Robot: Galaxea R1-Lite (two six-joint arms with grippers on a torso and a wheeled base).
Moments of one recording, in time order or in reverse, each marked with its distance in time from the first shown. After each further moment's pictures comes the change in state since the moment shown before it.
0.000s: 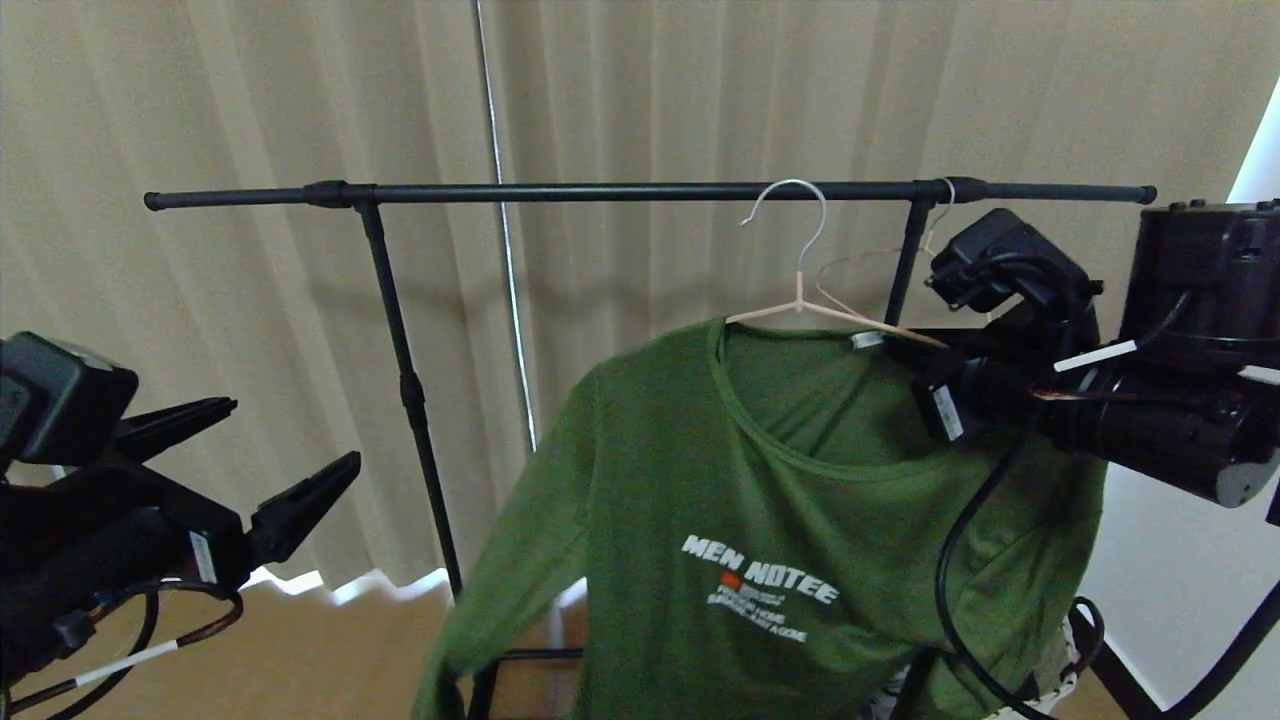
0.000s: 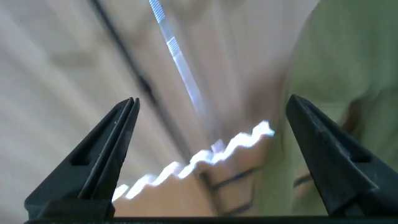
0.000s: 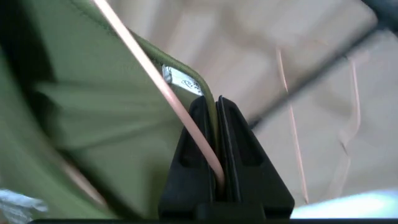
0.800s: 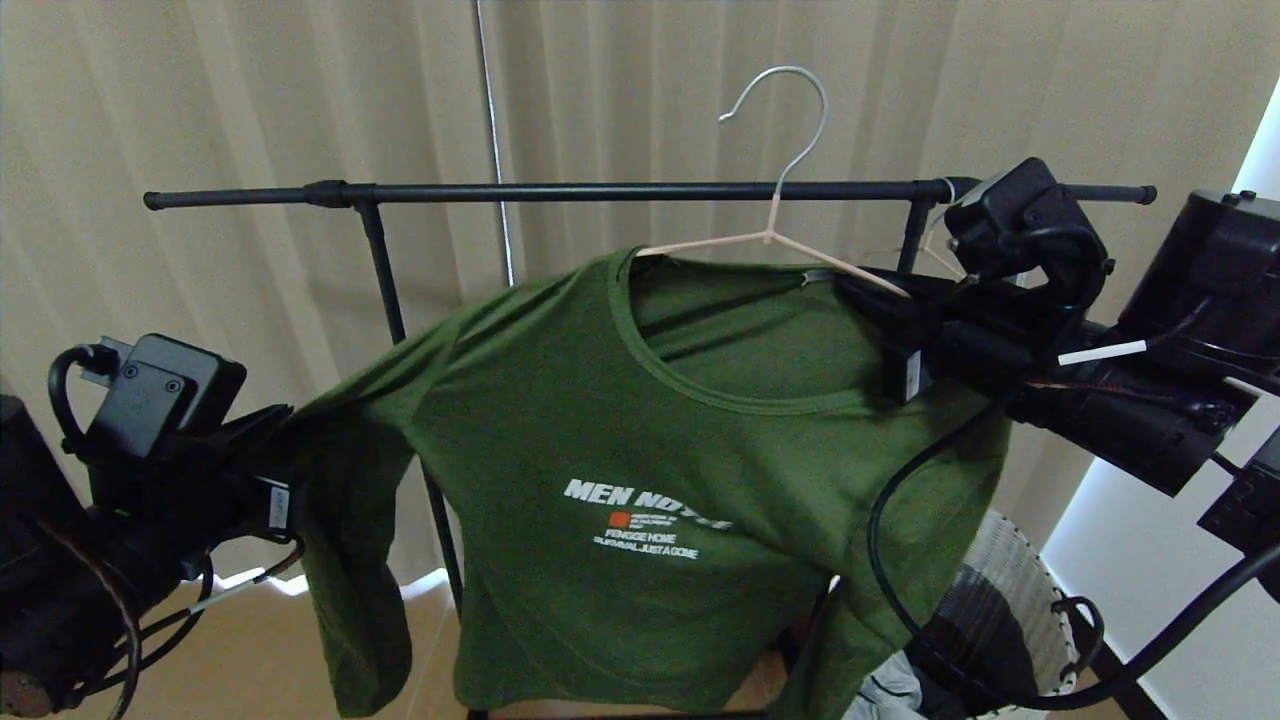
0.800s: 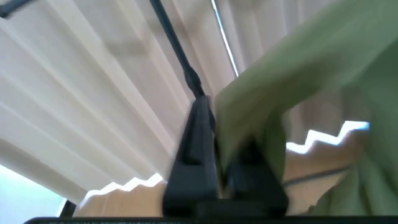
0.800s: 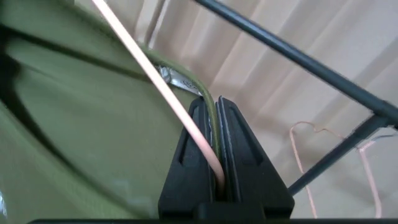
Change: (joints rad) left arm 0.006 0.253 0.036 -0.290 0.235 0.111; right arm 0.022 0.067 0.071 -0.435 0.224 -0.006
